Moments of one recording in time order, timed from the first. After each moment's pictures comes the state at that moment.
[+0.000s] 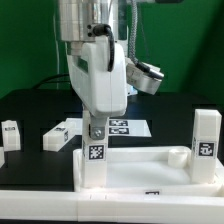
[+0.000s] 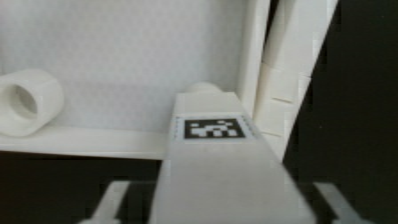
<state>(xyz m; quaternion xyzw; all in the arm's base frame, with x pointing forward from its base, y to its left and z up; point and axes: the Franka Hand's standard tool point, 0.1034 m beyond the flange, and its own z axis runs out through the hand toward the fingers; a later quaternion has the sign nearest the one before) 0.648 -0.060 0.103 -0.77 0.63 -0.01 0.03</state>
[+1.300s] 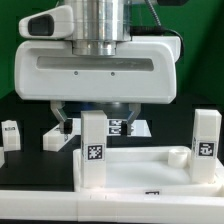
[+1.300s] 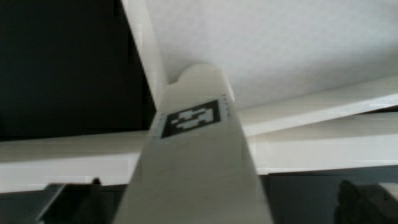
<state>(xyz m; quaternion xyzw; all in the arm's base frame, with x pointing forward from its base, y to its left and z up) 0.651 -0.056 0.104 -1.00 0.04 -0.03 0.00</state>
